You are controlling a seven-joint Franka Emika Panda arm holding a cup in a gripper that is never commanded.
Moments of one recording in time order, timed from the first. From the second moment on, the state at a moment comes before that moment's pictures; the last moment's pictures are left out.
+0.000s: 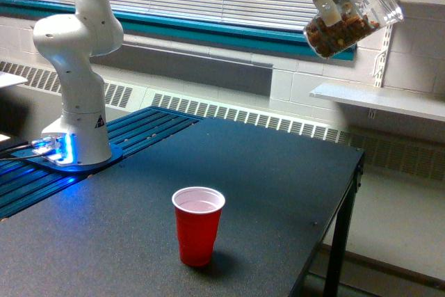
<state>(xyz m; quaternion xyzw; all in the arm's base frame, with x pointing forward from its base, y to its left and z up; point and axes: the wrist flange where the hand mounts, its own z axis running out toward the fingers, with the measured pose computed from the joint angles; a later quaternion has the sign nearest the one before) 0.632 -0.162 0.544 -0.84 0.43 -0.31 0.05</state>
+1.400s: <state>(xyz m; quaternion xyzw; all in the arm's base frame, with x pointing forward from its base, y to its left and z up) 0.512 -0.183 0.317 -0.93 0.26 -0.21 -0.16</state>
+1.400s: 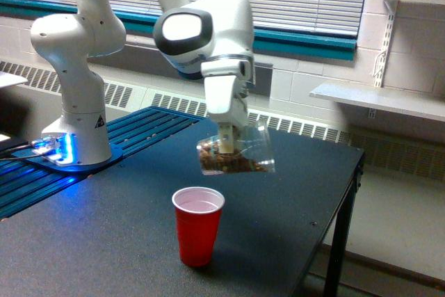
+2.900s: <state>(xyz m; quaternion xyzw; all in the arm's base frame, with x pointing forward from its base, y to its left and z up) 0.390 -0.246 0.295 -0.92 0.24 -0.20 -0.23</state>
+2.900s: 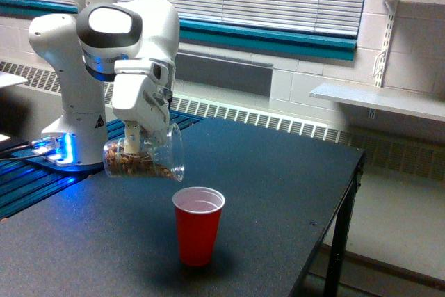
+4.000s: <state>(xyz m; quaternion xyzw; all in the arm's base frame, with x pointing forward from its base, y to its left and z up) 0.404 -0.219 0.270 -0.93 0.17 -0.13 -0.29</state>
